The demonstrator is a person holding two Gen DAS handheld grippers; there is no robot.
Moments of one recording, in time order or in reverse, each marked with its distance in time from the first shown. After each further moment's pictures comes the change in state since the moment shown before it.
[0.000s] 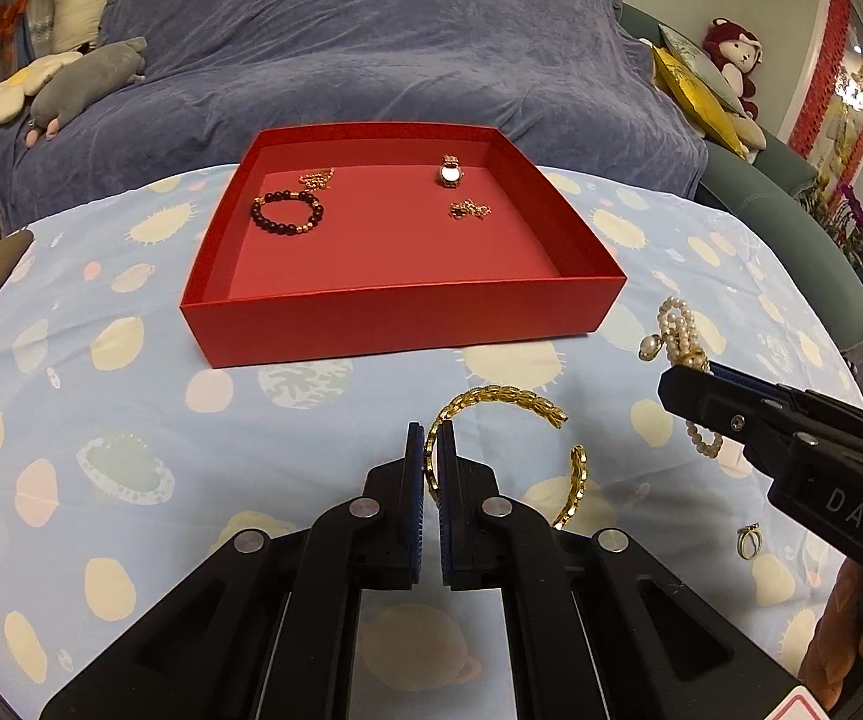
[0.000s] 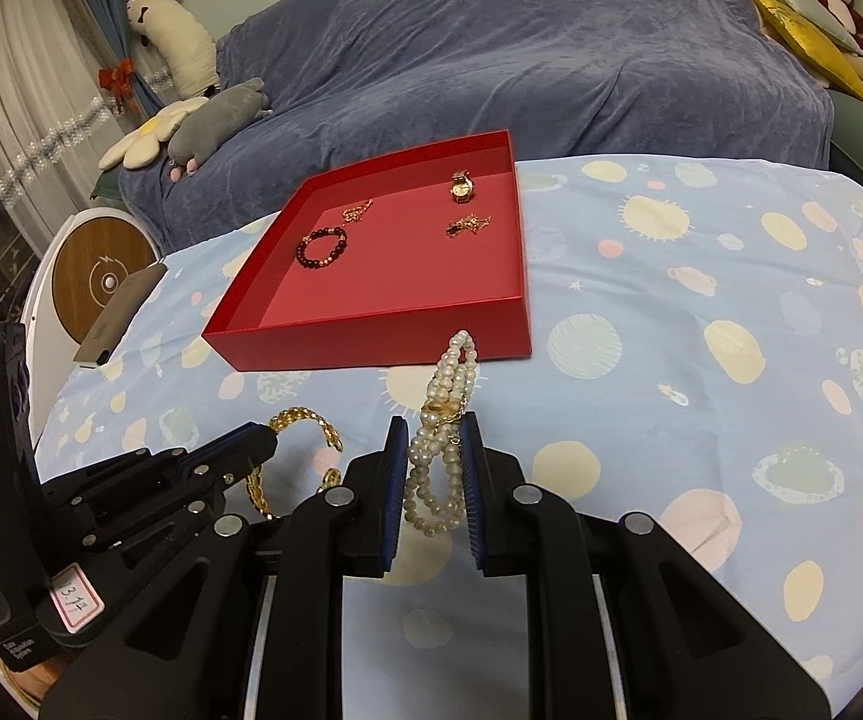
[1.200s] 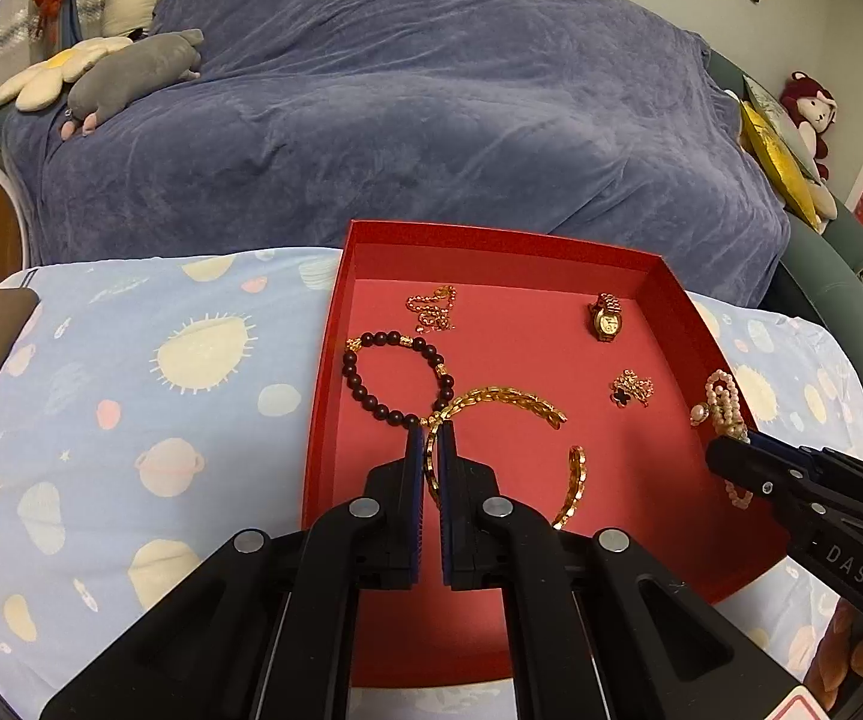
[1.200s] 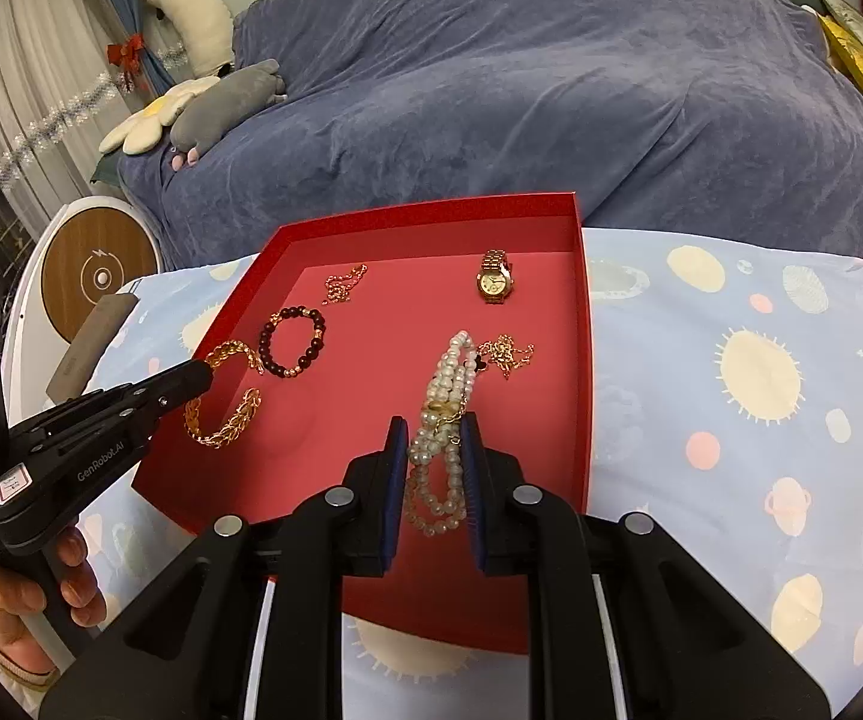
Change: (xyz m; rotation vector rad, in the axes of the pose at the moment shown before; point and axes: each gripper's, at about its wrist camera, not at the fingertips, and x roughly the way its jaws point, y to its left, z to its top) left arm 0.072 0.080 0.118 -0.107 -0.038 0.098; right arm 0.109 -0.002 0.113 -0.091 0.039 0.032
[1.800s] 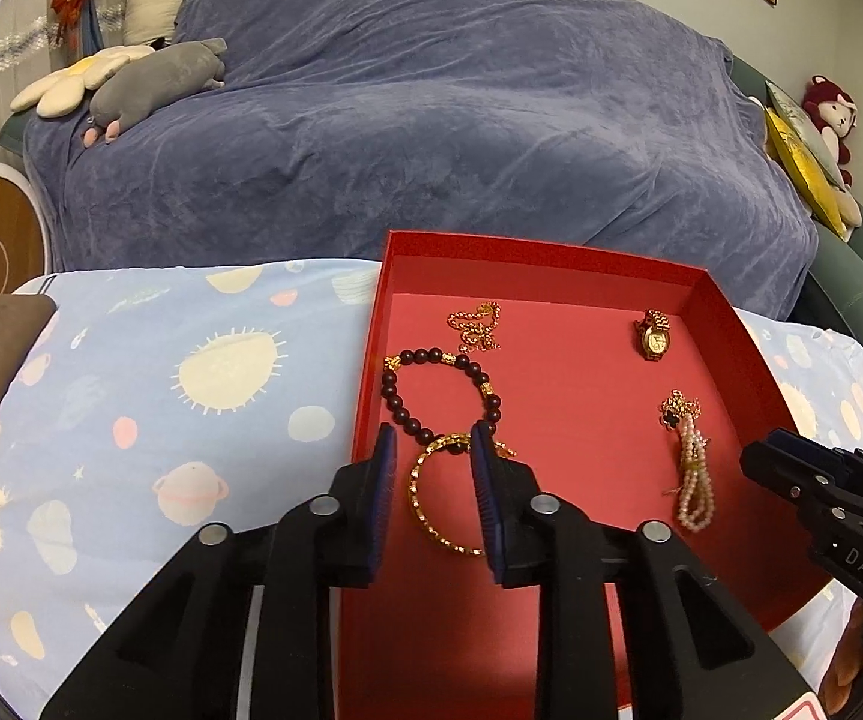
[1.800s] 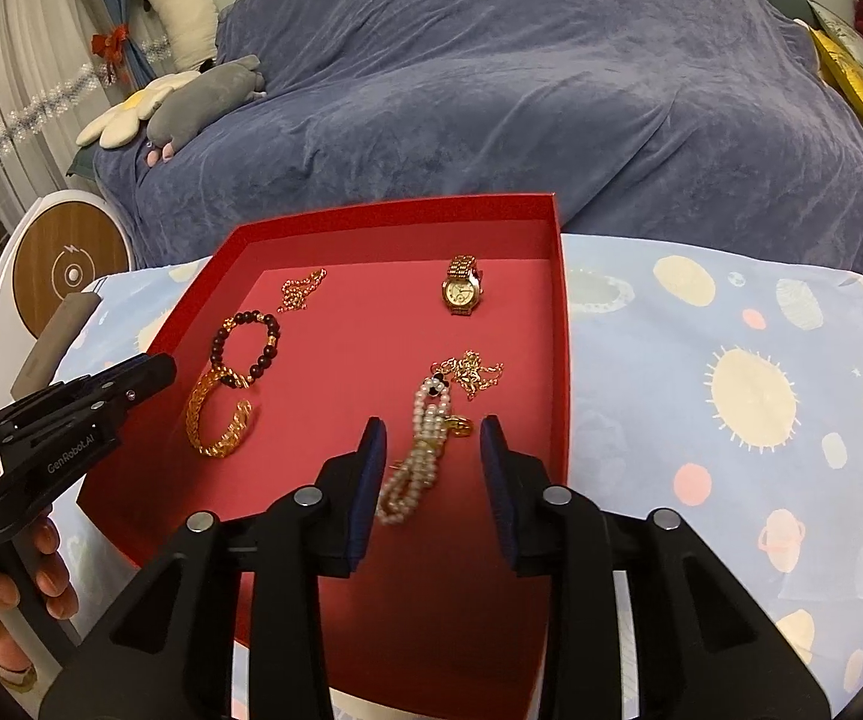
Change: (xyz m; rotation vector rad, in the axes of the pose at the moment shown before) left arm 0.009 0.012 0.006 -0.014 -0.040 0.070; right arm 0.007 -0.010 0.002 -0.004 -0.030 -0.060
